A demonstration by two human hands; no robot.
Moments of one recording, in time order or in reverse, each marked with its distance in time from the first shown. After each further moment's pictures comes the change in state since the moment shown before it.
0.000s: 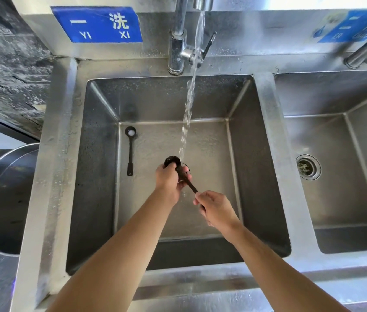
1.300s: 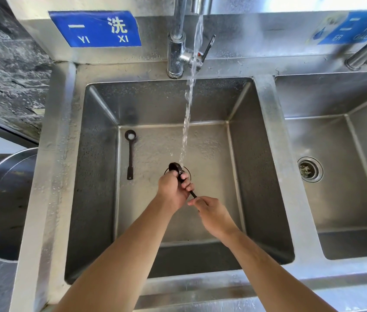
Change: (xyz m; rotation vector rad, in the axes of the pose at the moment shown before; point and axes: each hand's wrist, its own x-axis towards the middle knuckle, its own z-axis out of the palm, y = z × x) left_hand 0.008 -0.008 -0.002 -0.259 -0.139 -0.200; right_hand 0.018 0.011 0.008 -0.246 0.032 -0.052
